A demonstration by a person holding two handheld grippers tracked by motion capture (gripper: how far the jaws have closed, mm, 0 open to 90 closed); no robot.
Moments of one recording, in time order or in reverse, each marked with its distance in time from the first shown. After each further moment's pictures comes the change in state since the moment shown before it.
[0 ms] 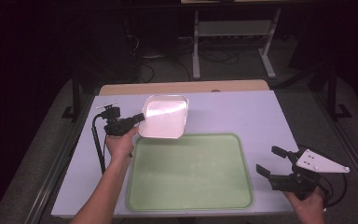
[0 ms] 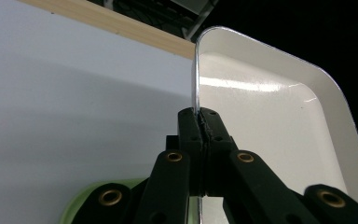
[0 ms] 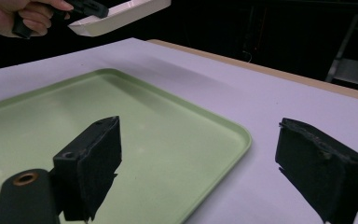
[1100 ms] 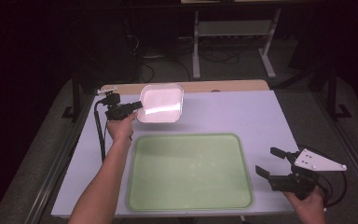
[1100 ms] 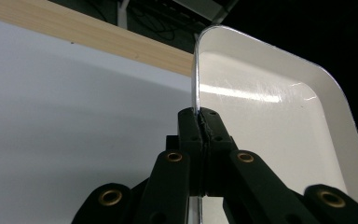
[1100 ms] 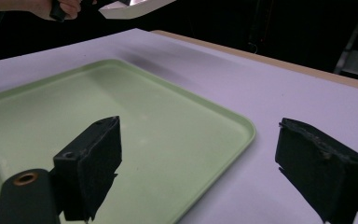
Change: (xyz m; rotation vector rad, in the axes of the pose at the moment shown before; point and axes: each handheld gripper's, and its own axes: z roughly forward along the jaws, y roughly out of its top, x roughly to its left) left arm 0.021 0.040 0.033 -0.004 0.047 -0.010; right arm -0.002 -0.002 0.003 0.035 0.021 -0.001
